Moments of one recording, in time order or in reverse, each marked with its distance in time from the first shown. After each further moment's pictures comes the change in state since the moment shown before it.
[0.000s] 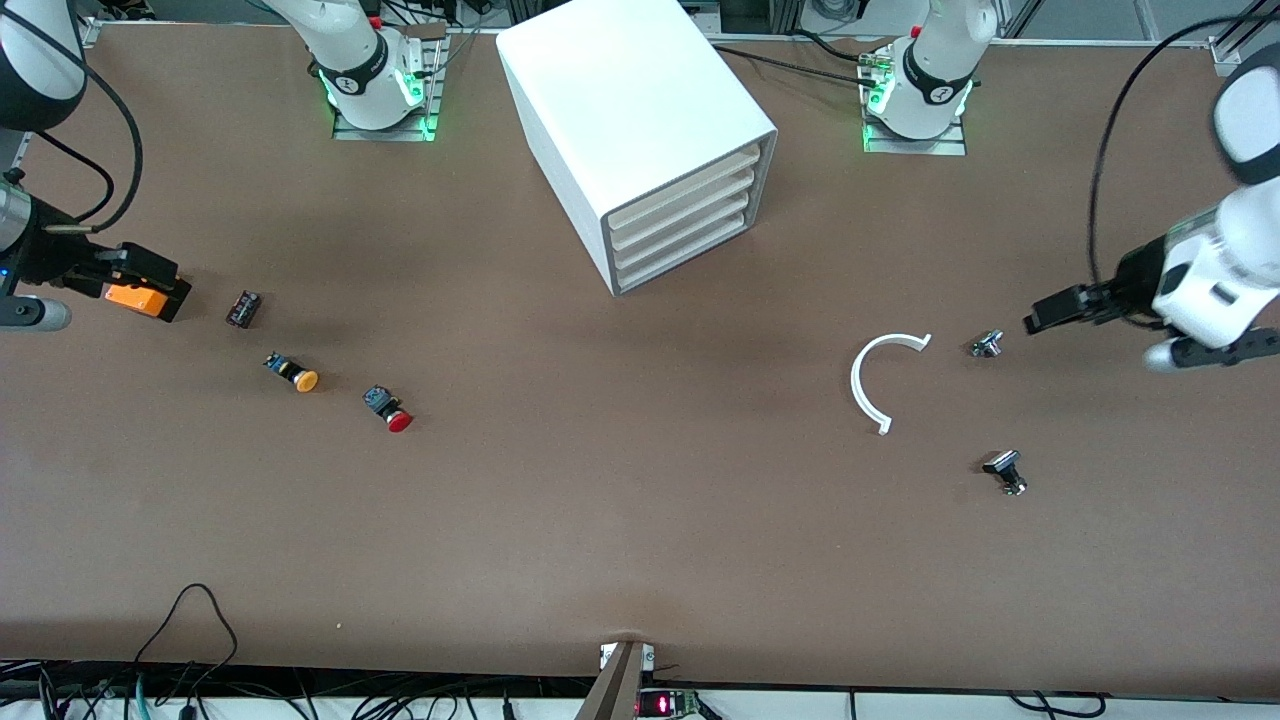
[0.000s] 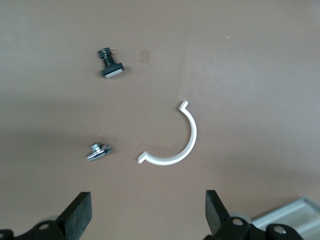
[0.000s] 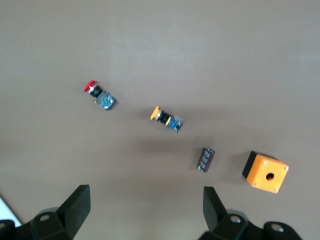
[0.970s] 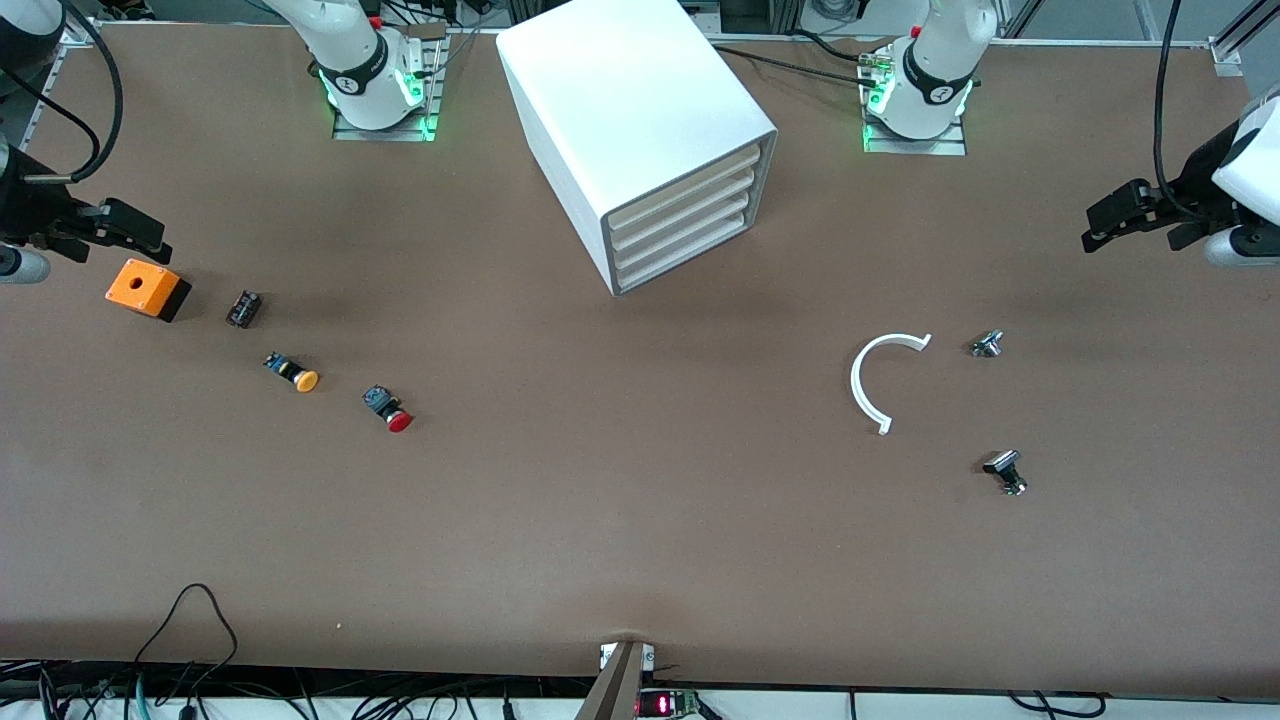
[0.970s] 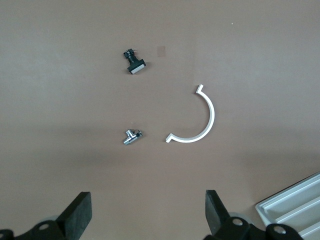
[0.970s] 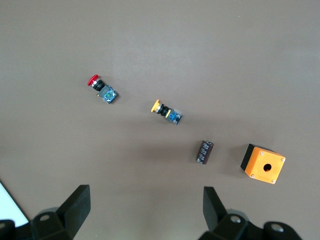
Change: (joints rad) left arm -0.023 -0.122 -0.006 0.015 0.114 -0.110 0.081; right arm -0.002 -0.093 -0.004 -0.079 0.000 0.015 -0.005
